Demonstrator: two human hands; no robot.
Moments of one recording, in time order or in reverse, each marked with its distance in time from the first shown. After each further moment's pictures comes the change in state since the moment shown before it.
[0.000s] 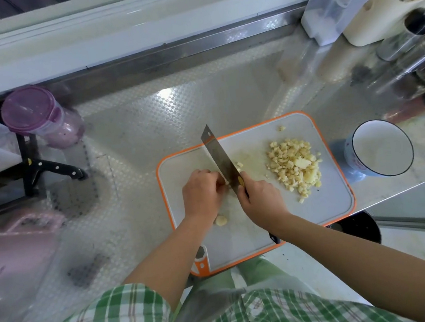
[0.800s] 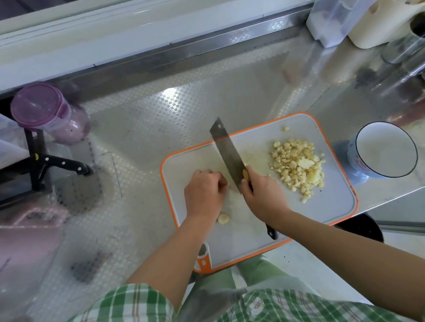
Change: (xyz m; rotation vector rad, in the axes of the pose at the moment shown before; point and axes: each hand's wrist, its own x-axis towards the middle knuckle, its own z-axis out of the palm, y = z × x) left_hand -0.006 -0.003 0.000 -0.016 0.023 0.006; right_hand 0.005 0.000 -0.002 0.119 0.071 0.025
